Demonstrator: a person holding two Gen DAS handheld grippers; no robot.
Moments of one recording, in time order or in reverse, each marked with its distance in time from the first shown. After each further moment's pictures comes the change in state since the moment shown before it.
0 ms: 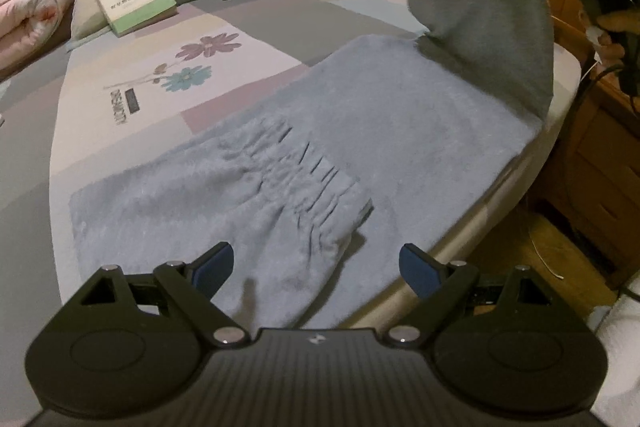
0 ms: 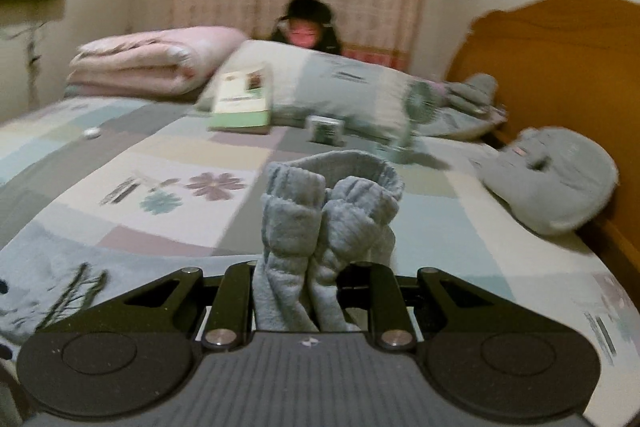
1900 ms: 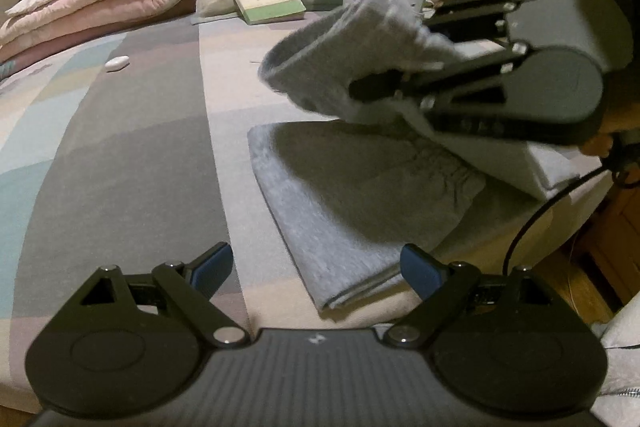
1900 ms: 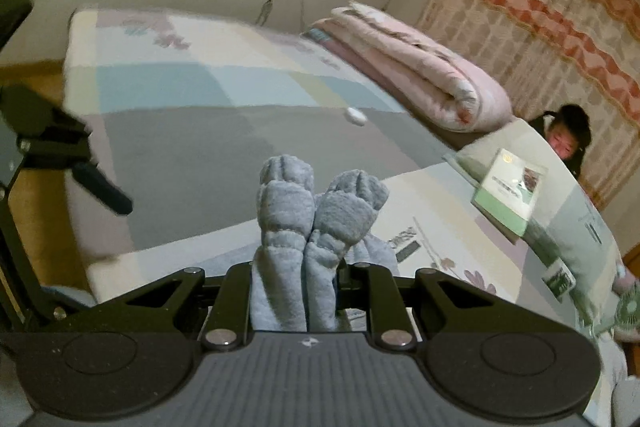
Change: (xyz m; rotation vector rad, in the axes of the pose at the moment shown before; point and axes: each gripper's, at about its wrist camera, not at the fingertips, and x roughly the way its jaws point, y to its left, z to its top) left arm -0.081 0.075 -0.065 -0.224 -0.085 0.179; right arm 0.025 0.334 0.021 -0.632 -0.007 0.412
